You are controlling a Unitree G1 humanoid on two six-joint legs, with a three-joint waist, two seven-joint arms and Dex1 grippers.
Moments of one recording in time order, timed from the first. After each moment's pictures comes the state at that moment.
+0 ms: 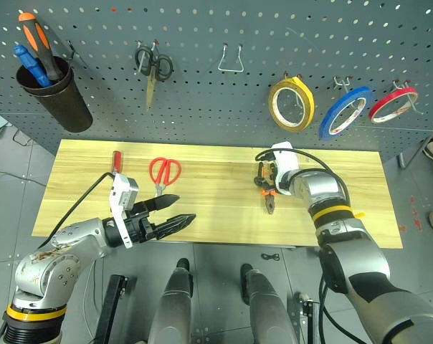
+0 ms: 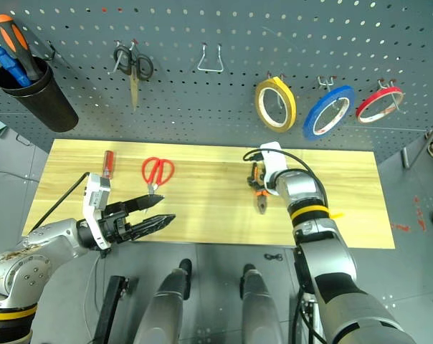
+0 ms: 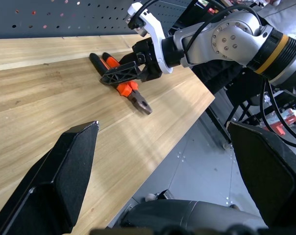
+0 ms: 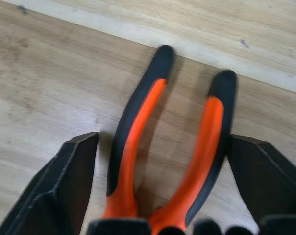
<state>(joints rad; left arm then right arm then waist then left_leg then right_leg) -0.12 0.65 0.19 -0.41 -0.86 0.75 -0.79 -0.98 -0.28 0.03 0.80 0.05 0.69 0.36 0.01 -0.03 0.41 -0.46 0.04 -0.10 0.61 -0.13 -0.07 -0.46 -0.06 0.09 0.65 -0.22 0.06</state>
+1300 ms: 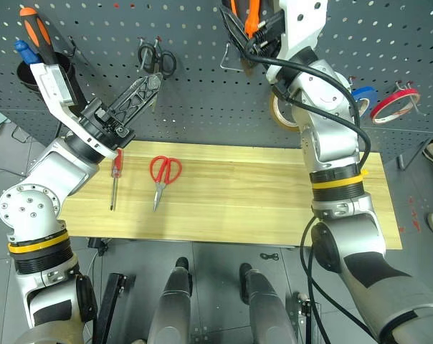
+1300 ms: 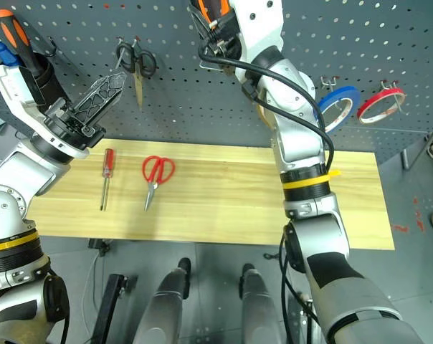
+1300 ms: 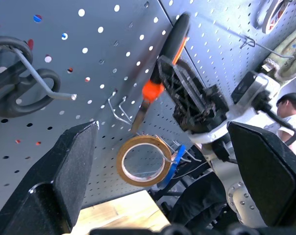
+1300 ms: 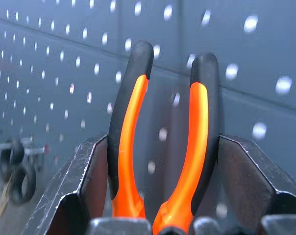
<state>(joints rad) -0.65 0.55 0.41 -0.16 -1.34 0.81 -0.41 -1.21 -0.22 0.00 0.34 0.06 -0.03 0.34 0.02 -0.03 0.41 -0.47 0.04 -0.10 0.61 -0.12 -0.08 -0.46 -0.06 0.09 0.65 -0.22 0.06</state>
